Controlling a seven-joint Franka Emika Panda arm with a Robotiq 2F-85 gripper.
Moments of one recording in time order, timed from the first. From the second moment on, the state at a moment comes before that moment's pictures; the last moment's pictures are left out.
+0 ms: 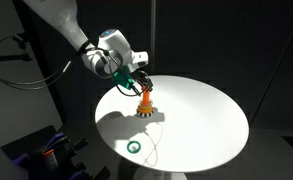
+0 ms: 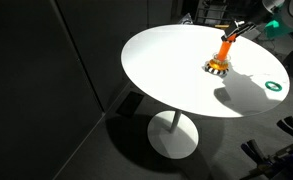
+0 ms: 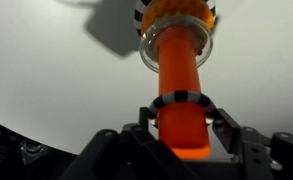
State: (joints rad) arm -0.01 0.23 -0.04 -2.39 0.02 3.18 0.00
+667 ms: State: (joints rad) arm -0.02 0.07 -0.04 -2.40 0.09 3.06 0.06
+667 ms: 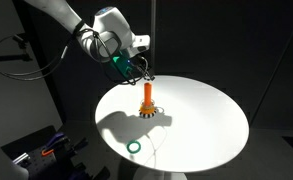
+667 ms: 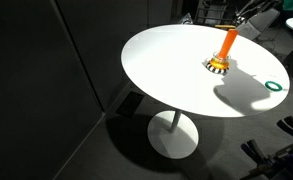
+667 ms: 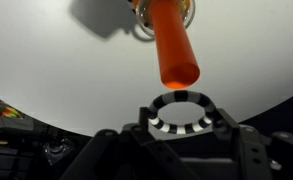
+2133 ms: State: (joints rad) arm -0.05 0.14 -0.20 -2.38 -0.14 2.66 0.27
